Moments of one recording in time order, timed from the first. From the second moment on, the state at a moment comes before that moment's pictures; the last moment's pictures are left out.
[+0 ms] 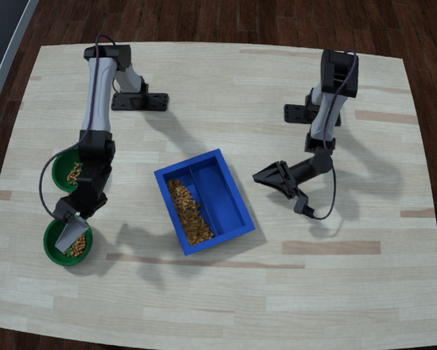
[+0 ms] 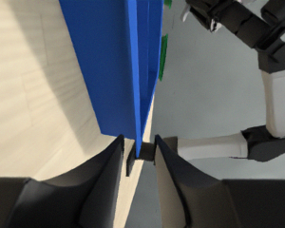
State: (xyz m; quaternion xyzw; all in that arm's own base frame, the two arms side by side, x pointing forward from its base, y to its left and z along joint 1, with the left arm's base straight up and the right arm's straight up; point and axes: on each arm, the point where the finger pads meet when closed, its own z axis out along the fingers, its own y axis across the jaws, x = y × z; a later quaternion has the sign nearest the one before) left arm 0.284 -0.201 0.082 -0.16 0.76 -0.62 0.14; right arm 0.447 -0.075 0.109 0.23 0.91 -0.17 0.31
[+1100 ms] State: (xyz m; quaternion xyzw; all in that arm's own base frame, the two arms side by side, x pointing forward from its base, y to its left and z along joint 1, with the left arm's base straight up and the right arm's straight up) left arm 0.390 -0.146 0.165 -0.07 0.77 -0.44 0.47; right arm 0.448 -0.075 0.110 0.23 0.90 -0.17 0.32
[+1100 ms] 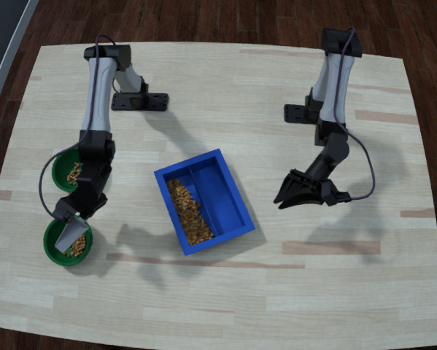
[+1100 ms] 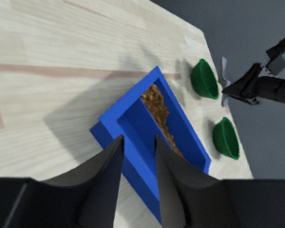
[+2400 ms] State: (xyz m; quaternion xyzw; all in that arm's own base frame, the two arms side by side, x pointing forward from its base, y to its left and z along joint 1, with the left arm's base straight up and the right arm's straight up) left arm 0.385 -0.003 0.348 0.00 0.72 -0.01 0.70; right arm 0.448 -0.075 0.108 0.23 0.90 -0.17 0.32
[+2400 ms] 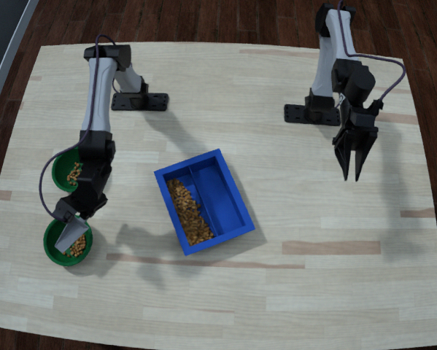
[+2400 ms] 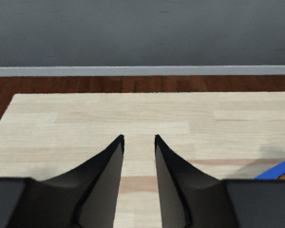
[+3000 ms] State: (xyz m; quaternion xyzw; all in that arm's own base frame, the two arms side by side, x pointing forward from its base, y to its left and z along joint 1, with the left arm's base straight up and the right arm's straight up) left arm 0.382 -0.001 0.364 0.00 0.71 0.00 0.71; right arm 0.395 -0.057 0.100 0.16 0.94 -0.13 0.29
